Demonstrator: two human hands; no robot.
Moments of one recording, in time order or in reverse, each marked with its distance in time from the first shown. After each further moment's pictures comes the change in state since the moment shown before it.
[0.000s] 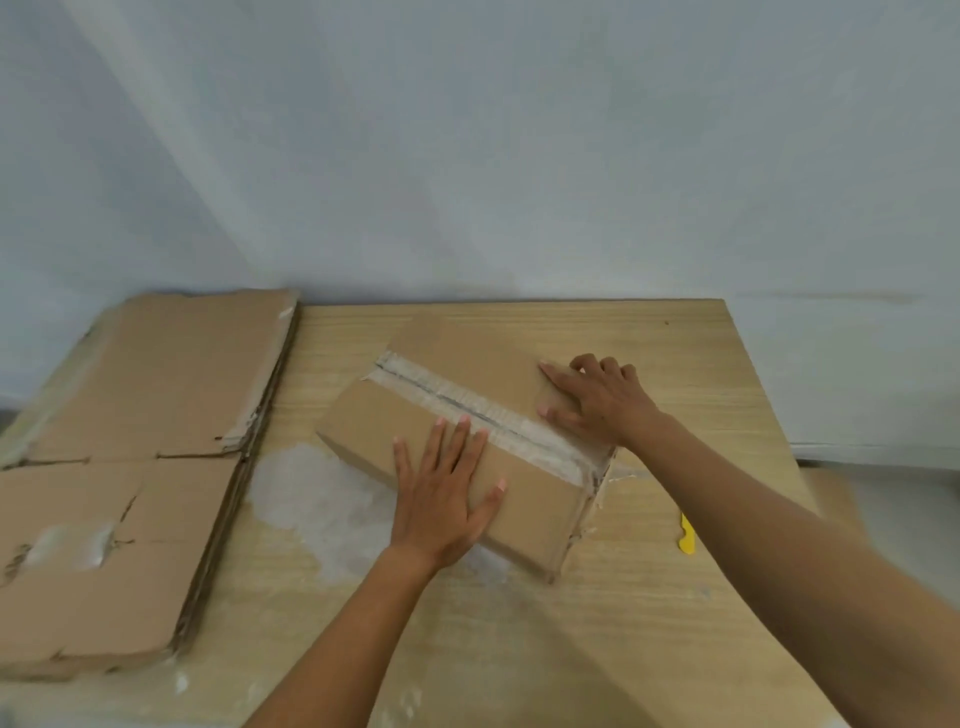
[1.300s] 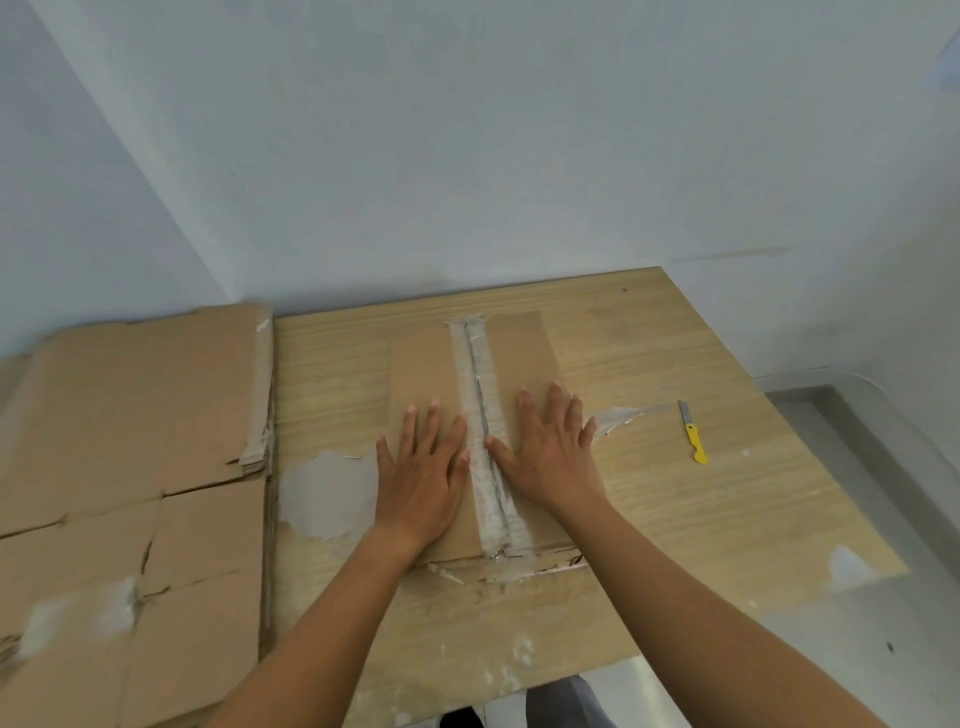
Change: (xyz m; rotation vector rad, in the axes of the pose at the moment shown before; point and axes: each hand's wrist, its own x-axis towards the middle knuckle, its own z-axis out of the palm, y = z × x) left_hand -0.024 -0.114 -0.021 -0.095 -0.094 0.146; right_hand -0.065 -0.210 0.035 0.337 0.176 0.521
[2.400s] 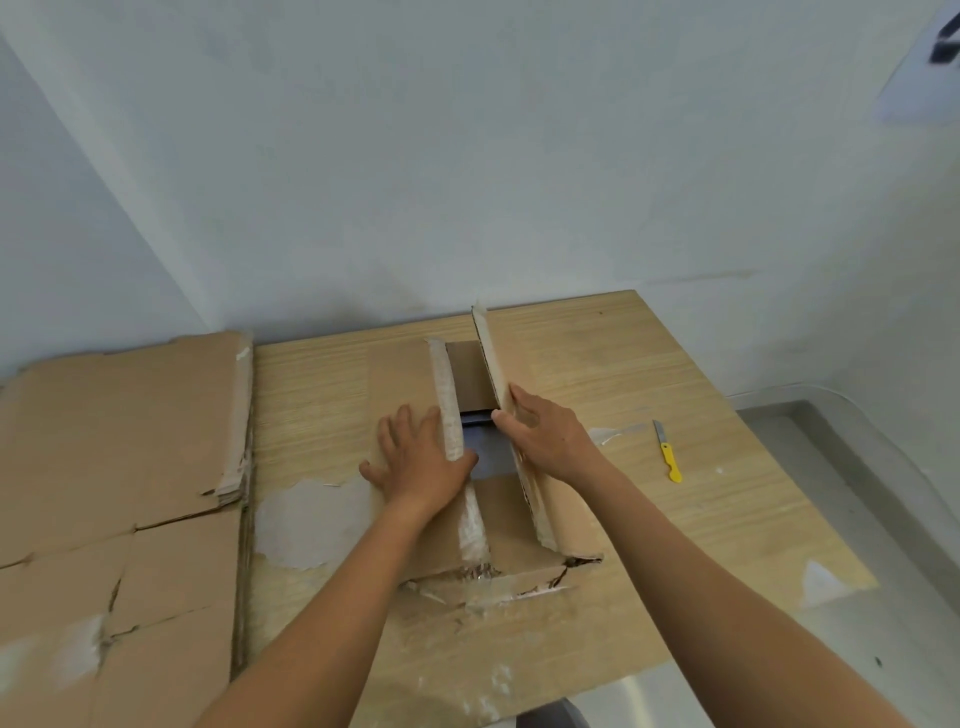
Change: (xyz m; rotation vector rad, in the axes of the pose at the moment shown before) left_hand 0.035 0.040 -0.032 -0.279 -0.018 -0.289; right_hand 0.017 0.015 -0.066 0.492 -0.115 -0.032
